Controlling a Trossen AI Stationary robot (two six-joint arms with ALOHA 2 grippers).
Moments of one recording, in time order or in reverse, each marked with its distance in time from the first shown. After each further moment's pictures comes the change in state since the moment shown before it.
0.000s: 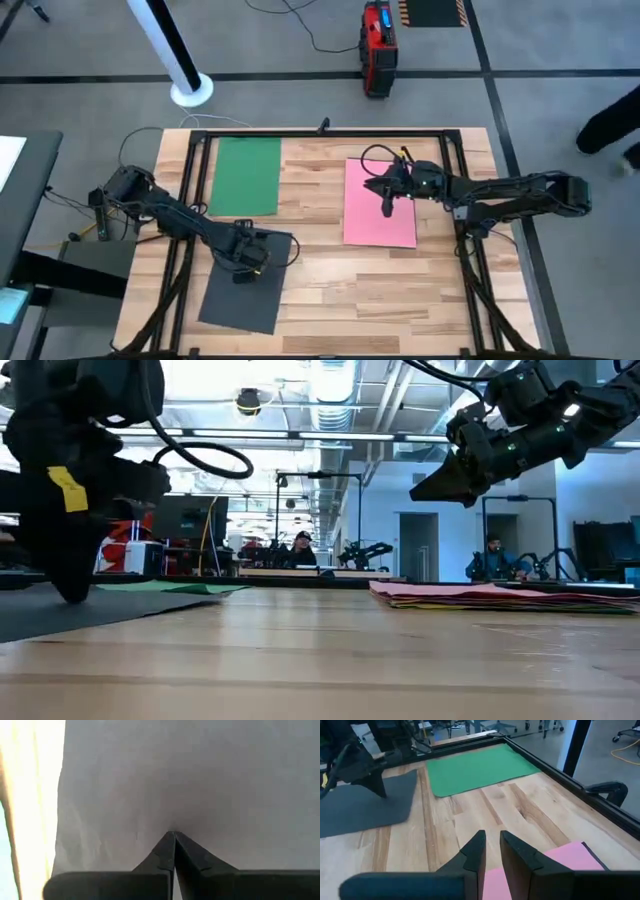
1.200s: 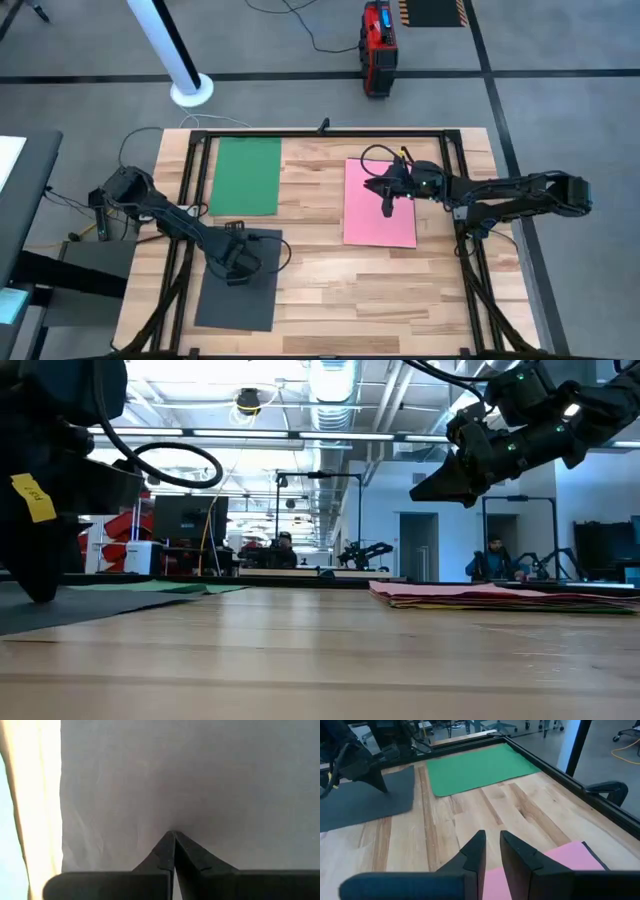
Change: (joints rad) left arm -0.085 -0.025 -0.008 -0.113 0.017 -0.105; right arm 0.000 0.000 0.000 -0.001 0.000 0.000
